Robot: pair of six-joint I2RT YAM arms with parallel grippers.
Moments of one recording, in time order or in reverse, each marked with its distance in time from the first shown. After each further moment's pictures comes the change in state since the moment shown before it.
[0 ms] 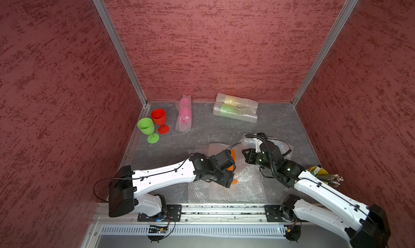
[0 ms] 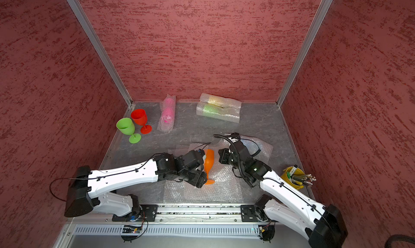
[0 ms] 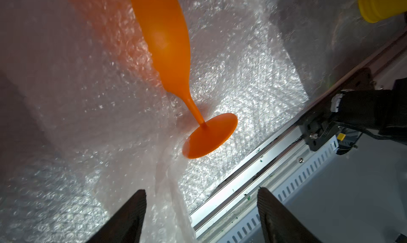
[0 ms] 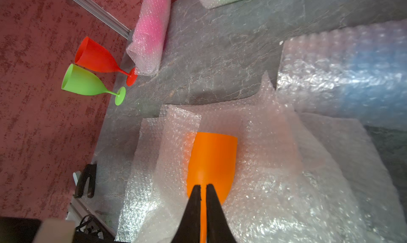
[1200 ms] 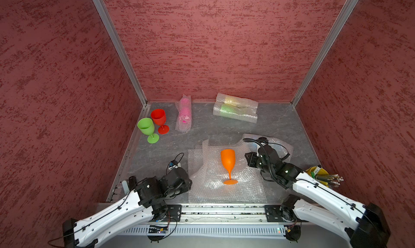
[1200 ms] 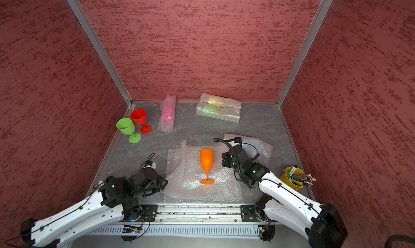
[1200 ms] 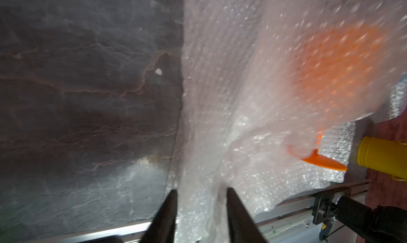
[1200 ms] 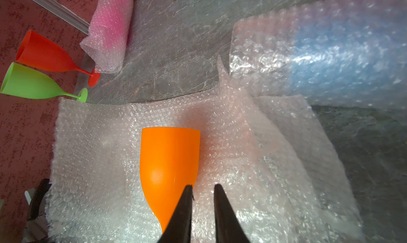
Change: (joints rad) left arm 0.221 -0.893 -0.638 -0.139 -0.110 -0.594; right arm 0.000 0.034 -0.072 -0.016 0.098 0.008
